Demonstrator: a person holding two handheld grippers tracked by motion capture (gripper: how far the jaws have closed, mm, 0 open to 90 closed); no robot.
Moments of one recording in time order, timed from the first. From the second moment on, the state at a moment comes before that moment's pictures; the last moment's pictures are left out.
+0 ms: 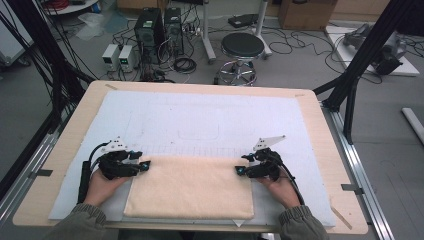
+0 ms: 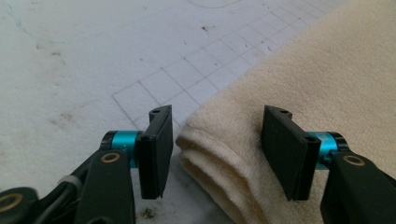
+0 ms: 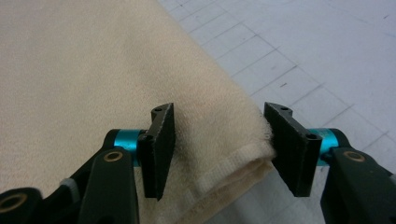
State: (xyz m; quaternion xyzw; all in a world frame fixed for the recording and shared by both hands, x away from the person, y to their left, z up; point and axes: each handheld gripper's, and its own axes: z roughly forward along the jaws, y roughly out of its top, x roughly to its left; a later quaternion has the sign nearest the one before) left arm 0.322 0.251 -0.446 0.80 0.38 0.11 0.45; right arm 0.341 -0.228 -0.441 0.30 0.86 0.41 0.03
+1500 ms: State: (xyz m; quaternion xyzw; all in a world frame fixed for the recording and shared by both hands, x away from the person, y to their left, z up) left arm 0.351 0.230 -0.407 0.75 0.41 0.19 0.49; right arm 0.364 -0.226 -0.395 0.29 0.85 0.42 0.11
